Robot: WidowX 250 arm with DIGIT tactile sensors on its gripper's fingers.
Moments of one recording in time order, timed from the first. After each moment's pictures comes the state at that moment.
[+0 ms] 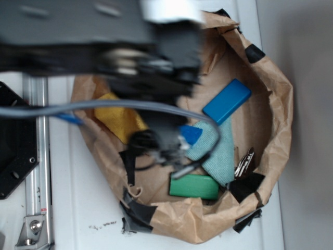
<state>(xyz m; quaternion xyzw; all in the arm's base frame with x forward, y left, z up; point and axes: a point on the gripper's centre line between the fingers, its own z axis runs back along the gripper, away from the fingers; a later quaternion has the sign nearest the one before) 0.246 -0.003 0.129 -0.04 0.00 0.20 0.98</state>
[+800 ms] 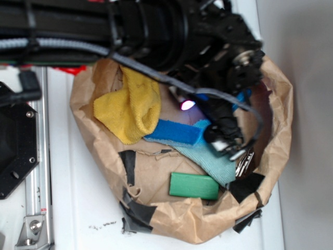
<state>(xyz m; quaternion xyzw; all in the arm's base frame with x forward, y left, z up) 0.309 0.003 0.037 -0.12 0.03 0.26 0.96</state>
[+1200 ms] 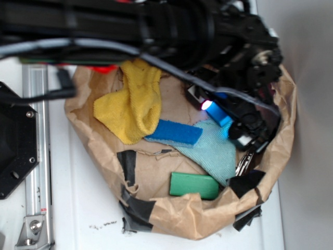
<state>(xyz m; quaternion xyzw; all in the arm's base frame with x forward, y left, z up) 0.335 0.003 0.016 -0.10 0.02 0.31 0.94</state>
